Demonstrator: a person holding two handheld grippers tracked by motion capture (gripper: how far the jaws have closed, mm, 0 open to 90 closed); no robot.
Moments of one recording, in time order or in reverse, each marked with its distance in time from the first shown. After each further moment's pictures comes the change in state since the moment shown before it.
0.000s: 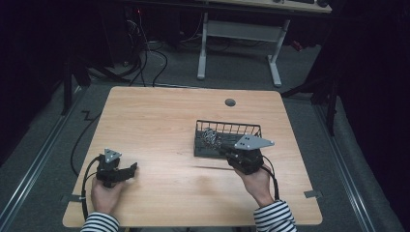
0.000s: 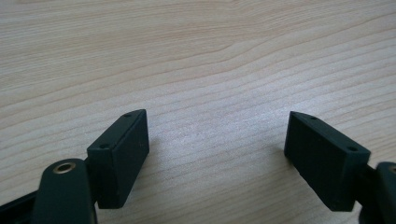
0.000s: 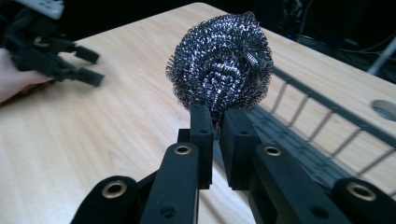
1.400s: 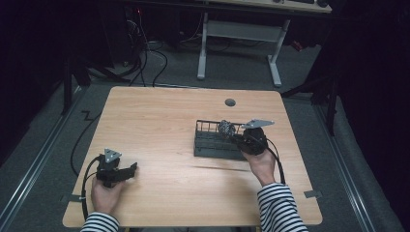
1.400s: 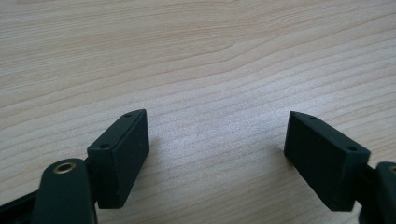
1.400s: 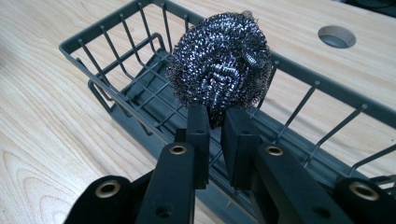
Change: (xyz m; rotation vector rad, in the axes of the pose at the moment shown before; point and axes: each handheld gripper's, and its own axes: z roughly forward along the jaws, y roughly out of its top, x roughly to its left) left arm 0.000 0.000 0.000 0.000 0.002 0.000; right arm -0.071 -0.014 0.037 0.197 -0.124 0.172
